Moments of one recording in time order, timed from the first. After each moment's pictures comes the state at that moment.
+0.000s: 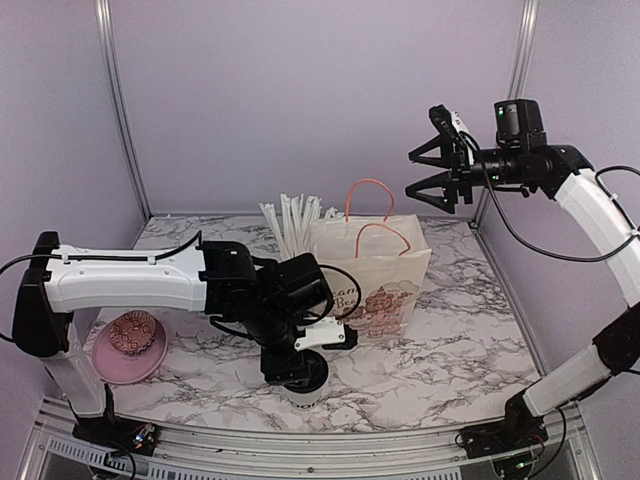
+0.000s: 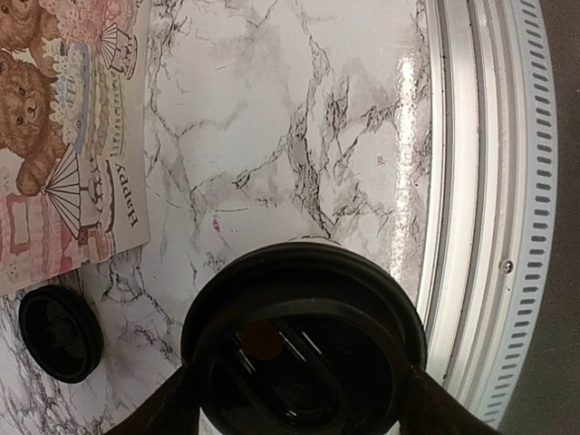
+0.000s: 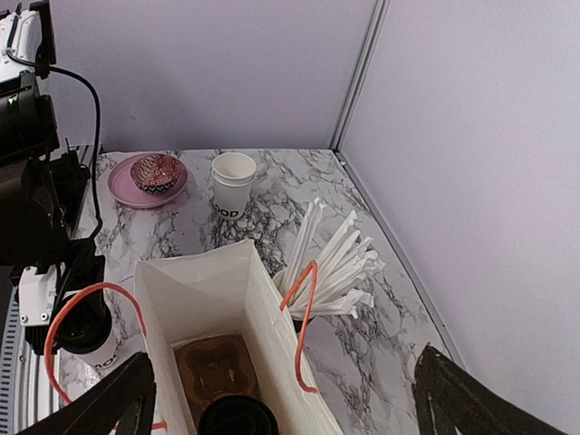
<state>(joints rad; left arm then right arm) -1.23 1.76 1.49 -0.97 0.05 0.28 0.33 1.41 1.67 -0.75 -0.87 -0.59</state>
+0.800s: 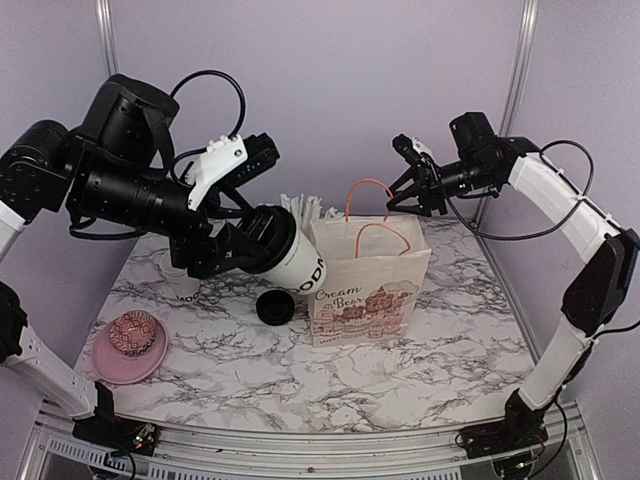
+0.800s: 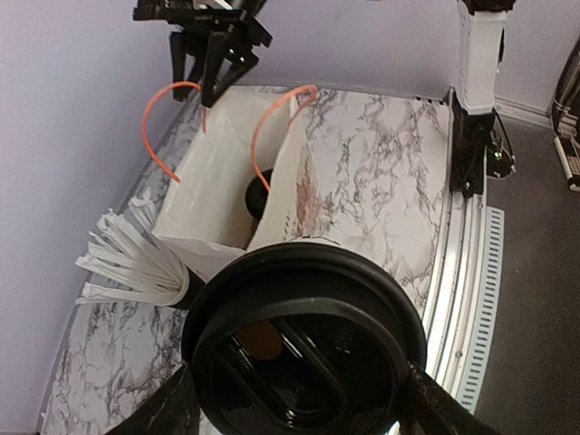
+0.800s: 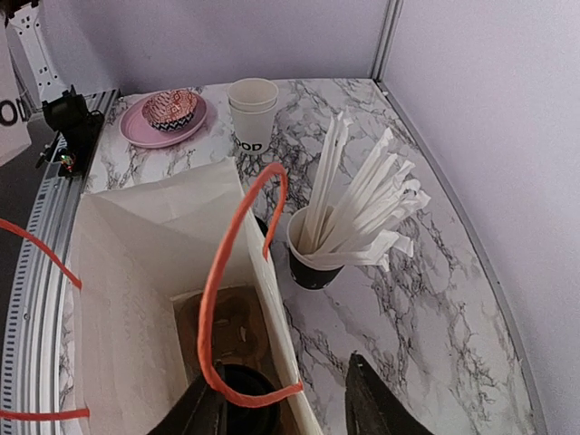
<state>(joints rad) -1.23 1.43 1.97 -1.20 -0.12 0.15 0.33 1.69 1.83 -0.97 -0.87 -0.79</state>
